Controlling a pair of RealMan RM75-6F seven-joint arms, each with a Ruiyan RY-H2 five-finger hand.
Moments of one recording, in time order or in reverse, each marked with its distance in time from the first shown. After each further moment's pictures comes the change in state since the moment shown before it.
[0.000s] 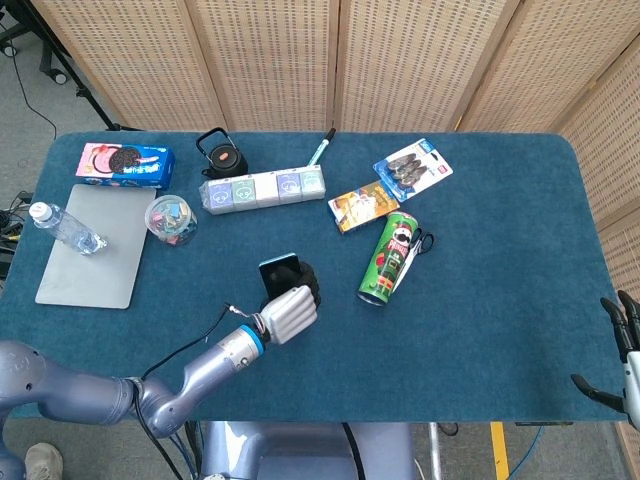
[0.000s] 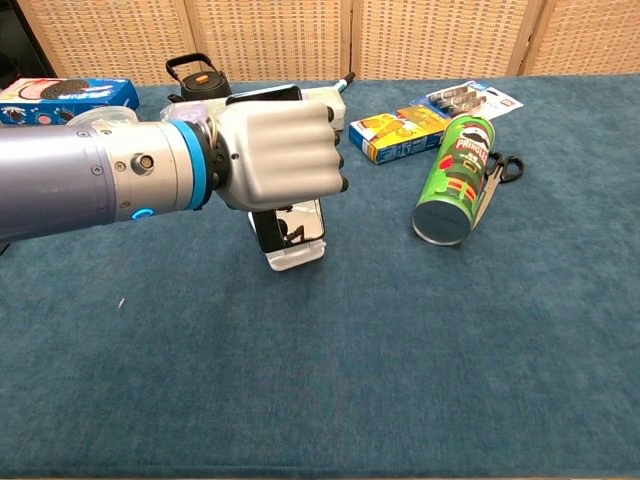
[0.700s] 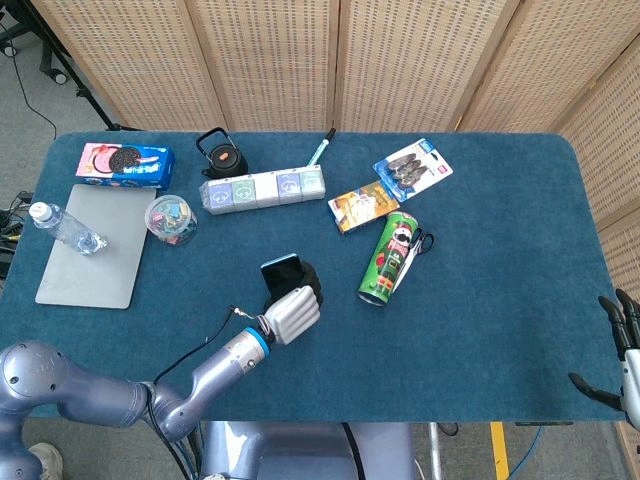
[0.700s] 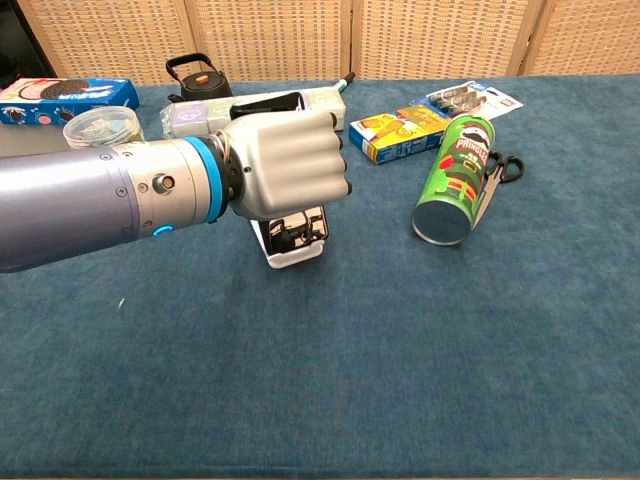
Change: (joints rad) left arm -0.024 -0.072 0.029 0.038 -0.054 0.082 0.028; right arm 0.004 0.006 0.002 -0.021 0.007 -0.009 -0.004
